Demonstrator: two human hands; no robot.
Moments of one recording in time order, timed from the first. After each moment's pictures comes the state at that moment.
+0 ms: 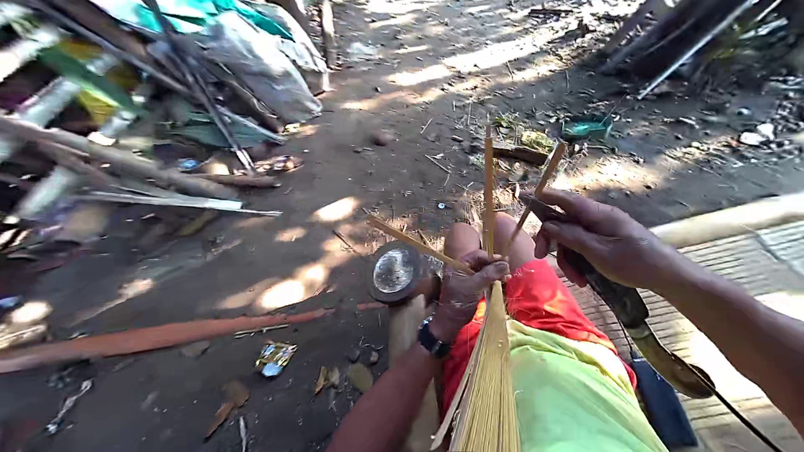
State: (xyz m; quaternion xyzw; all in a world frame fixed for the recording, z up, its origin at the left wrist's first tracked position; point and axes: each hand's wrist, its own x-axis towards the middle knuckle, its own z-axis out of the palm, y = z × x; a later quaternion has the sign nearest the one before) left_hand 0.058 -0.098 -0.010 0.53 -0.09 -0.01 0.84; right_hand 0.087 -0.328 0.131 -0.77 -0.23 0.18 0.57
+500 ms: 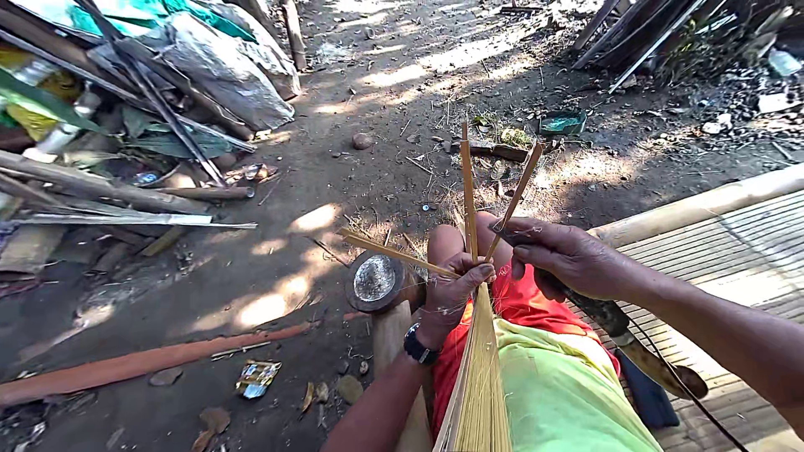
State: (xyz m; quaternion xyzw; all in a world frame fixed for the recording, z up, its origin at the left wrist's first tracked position) left_hand 0.056 -0.100 -0.015 0.51 -0.11 -0.01 0.85; right_hand 0.073 -0.330 0.112 -0.75 -0.23 0.23 0.58
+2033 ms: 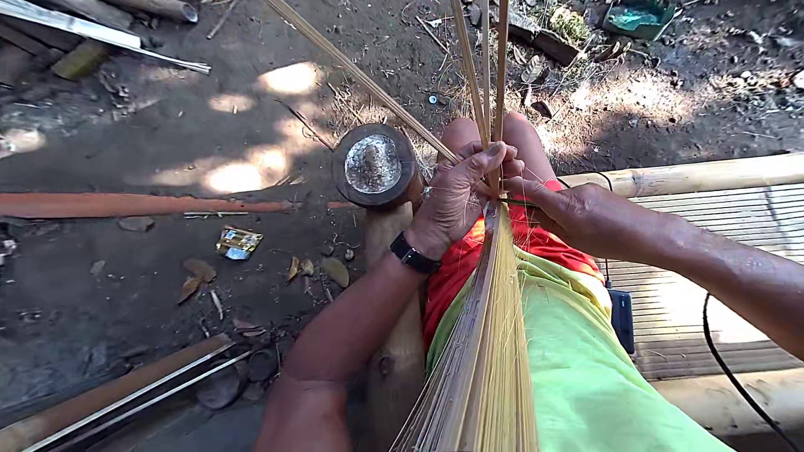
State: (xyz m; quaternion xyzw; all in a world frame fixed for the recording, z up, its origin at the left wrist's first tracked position) left_hand 0.060 -0.081 0.004 0.34 0.02 -0.09 0.93; right_hand 0.080 -0.301 0.051 -0.87 -0.46 0.15 0.14
